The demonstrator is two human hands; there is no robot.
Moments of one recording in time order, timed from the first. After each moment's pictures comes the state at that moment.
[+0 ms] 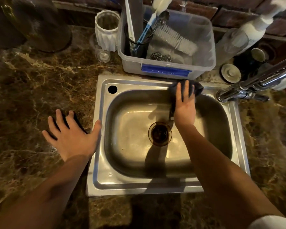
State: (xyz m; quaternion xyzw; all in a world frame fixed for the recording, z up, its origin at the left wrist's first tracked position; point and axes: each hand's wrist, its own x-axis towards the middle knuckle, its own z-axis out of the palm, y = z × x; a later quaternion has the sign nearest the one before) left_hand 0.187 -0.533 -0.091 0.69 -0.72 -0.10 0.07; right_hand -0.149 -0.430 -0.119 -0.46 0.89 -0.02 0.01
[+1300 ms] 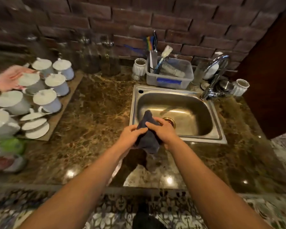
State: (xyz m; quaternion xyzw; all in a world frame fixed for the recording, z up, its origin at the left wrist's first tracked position) left_hand 0.302 -0.329 0.087 0.49 -0.44 -0.74 0.15; right_hand 0.171 -0.269 0.103 -0.25 0.73 -0.47 0.42
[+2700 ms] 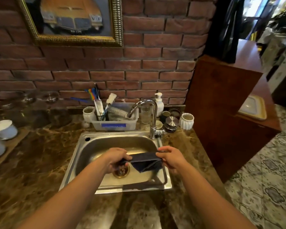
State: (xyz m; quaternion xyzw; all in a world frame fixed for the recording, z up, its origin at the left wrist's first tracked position) left_hand 0.023 -0.280 0.176 0.52 -0.52 -0.67 0.03; right_hand -0.168 -0.143 0.134 -0.12 0.71 -0.53 0.45
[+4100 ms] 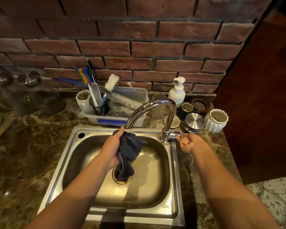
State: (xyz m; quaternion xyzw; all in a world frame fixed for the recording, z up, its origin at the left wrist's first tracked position) left_hand -0.089 -0.414 0.101 0.54 -0.25 -0.78 0.19; right_hand -0.376 -0.318 0.023 0.29 0.46 -0.54 0.65
